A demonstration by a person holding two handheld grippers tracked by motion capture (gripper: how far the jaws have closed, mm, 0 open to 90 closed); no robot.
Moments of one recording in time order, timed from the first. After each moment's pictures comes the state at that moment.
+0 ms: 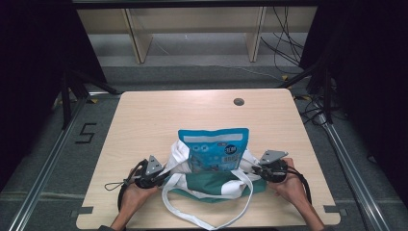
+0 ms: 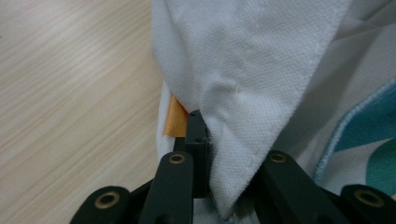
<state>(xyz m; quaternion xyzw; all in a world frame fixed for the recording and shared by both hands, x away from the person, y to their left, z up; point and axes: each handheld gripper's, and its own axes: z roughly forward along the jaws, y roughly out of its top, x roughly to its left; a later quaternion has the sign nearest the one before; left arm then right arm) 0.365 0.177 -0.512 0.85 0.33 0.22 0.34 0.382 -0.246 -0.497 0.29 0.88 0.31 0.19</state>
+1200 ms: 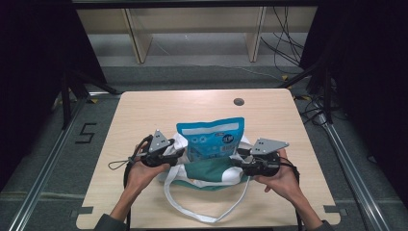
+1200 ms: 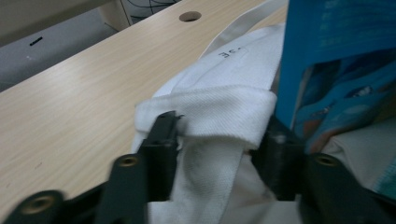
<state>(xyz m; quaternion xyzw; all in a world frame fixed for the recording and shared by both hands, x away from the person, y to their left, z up) 0.396 0.145 -0.436 0.81 0.31 0.24 0.44 0.370 -0.200 -0.426 0.23 0.85 0.44 0.17</state>
